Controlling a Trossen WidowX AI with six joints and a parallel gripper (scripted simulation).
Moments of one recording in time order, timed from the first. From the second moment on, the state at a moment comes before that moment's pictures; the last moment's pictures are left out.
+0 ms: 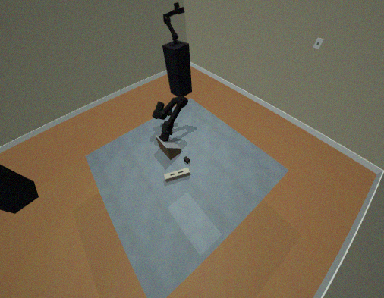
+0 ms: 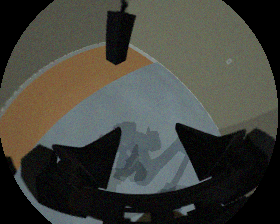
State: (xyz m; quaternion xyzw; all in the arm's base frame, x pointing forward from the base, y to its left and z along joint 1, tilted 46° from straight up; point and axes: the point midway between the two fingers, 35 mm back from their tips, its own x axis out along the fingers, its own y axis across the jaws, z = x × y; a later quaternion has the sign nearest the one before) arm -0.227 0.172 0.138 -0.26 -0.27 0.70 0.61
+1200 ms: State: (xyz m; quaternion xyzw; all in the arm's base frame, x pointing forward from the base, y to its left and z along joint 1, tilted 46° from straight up) arm -0.206 0.259 0.167 -0.23 -0.20 0.67 0.68
